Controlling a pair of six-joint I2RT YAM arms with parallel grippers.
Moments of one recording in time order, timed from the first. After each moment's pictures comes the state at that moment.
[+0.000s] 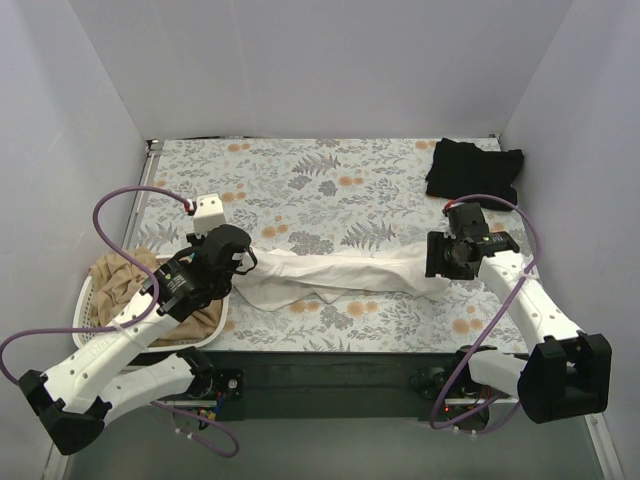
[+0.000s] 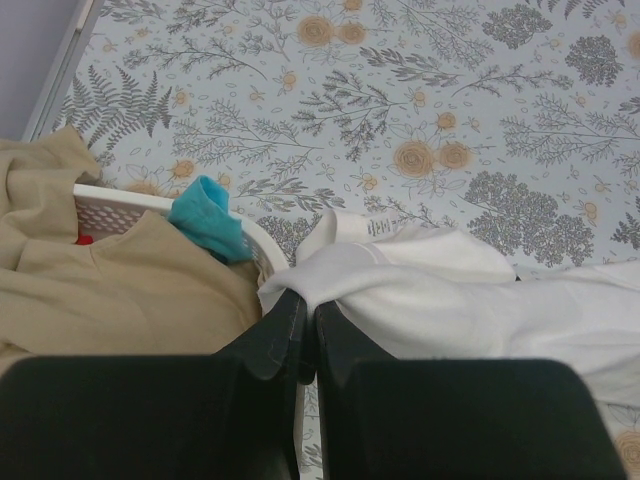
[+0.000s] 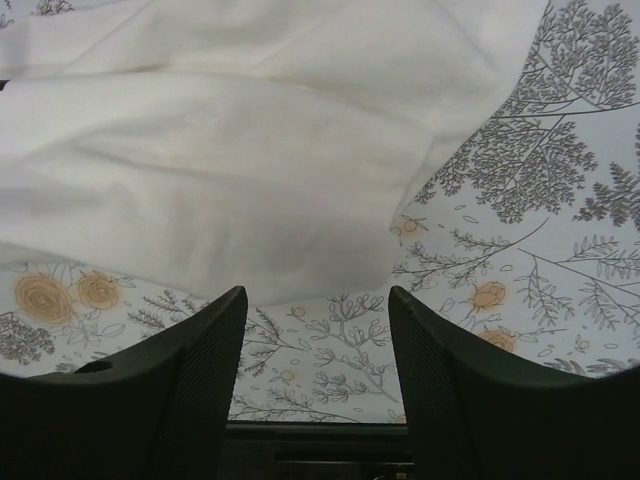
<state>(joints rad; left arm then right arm) -0.77 0.90 0.99 -0.83 -0.85 -0.60 0.20 1.15 0.85 -0.81 0.05 0.24</state>
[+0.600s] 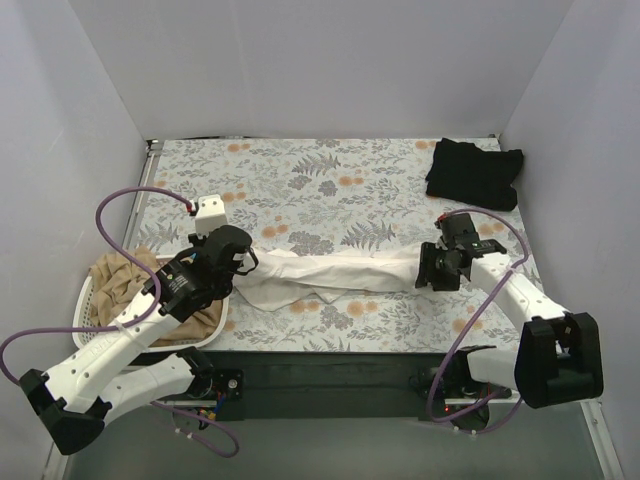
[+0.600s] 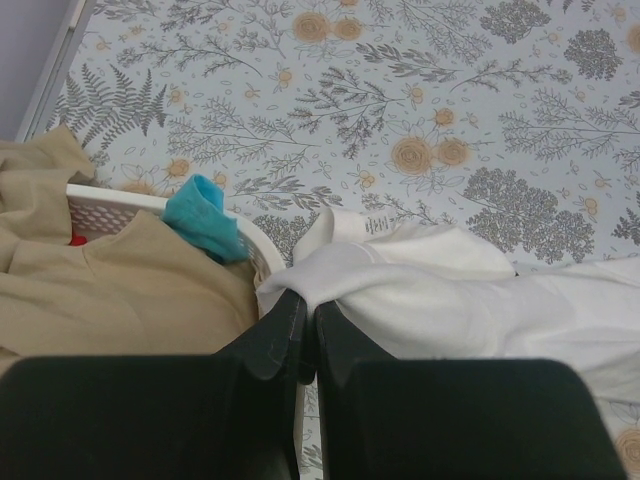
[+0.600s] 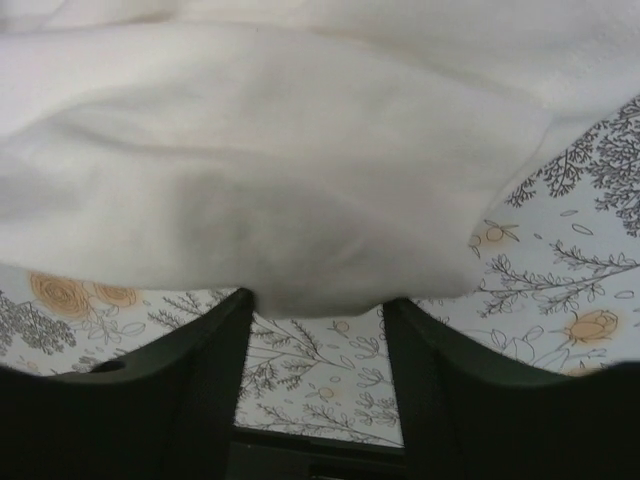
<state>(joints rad) -0.77 0.90 0.97 -0.81 -0.84 -0.60 0.20 1.20 0.72 -0.70 -0.10 0.31</state>
